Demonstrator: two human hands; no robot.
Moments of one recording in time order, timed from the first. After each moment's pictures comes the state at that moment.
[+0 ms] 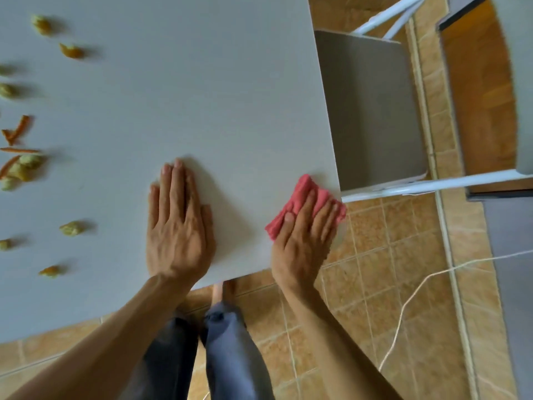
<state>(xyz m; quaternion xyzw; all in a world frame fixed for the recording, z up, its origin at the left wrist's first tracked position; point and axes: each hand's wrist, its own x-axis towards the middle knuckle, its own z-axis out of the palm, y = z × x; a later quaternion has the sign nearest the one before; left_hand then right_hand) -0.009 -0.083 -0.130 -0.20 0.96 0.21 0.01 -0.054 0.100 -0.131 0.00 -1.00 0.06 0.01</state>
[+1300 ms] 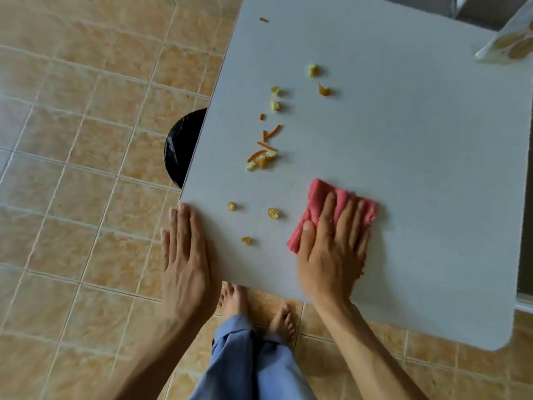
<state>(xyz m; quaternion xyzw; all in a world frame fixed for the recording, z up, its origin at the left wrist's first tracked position) 0.178 -0.203 -0.141 -0.45 0.87 0.21 -0.05 0.007 -0.079 -0.142 0.26 -0.96 0.09 0.00</state>
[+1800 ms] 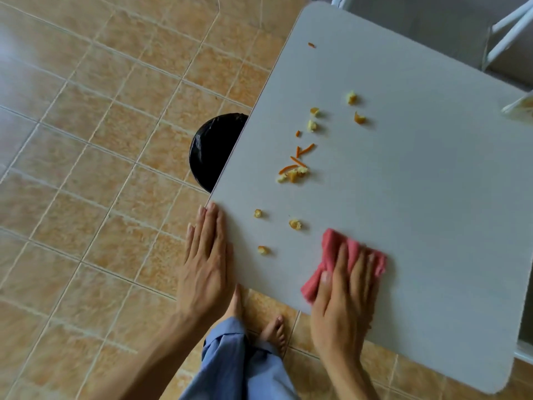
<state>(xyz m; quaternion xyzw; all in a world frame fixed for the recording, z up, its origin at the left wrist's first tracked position) 0.183 -0.206 -0.141 -0.44 0.87 0.21 -0.05 0.036 -0.037 -0.134 0.33 -0.94 0.12 0.00</state>
